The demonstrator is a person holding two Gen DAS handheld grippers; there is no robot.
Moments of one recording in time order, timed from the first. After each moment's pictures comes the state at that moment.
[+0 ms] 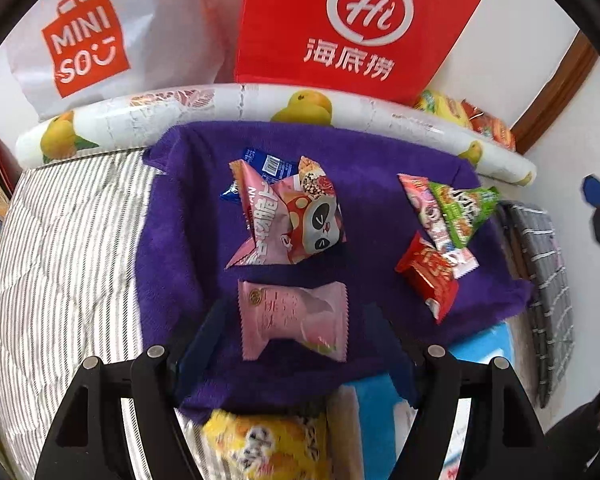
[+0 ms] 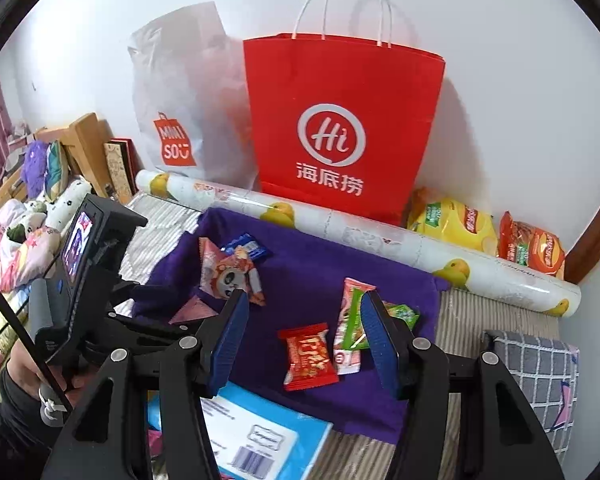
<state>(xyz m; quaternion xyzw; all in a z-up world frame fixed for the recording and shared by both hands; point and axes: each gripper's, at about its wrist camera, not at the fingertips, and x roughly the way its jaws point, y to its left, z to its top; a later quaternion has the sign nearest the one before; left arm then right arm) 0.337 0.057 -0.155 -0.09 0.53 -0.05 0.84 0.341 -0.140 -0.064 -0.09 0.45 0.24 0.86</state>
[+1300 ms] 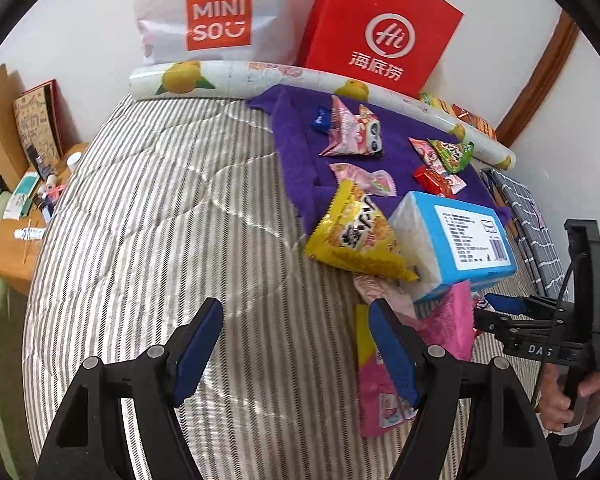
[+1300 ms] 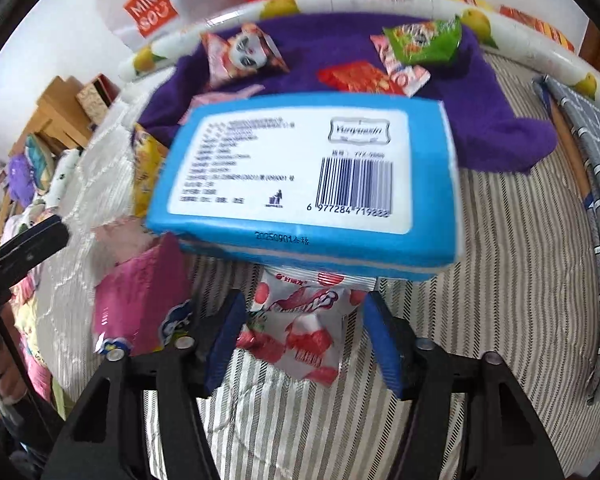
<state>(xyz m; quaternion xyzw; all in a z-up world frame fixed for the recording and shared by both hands) 0.173 0.133 -0.151 -0.10 0.49 -0.04 0.87 0.217 -0.140 -0.194 0.00 0.63 0.17 0.76</state>
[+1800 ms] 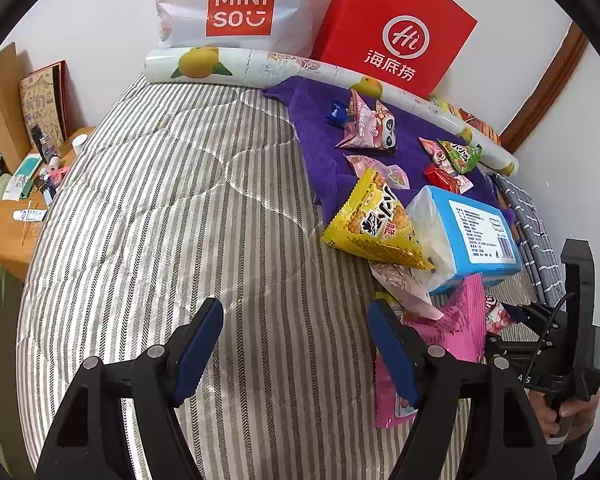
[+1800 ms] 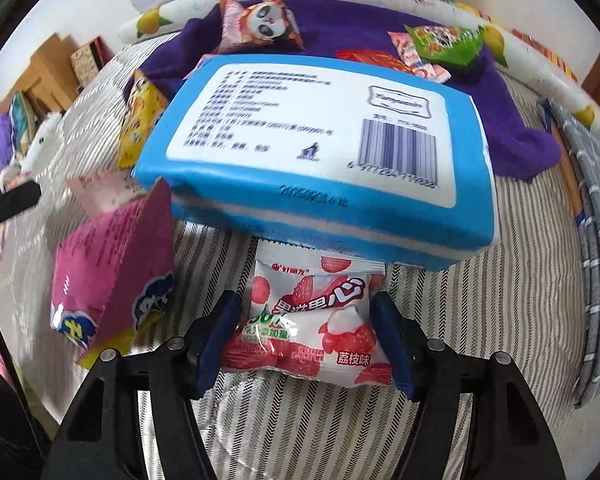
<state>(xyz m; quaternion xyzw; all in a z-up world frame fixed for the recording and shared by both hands) 0.164 0.147 -0.161 -0.12 0.49 -0.04 0.86 0.194 -0.113 -0.206 -0.09 0.61 0.16 0.77</state>
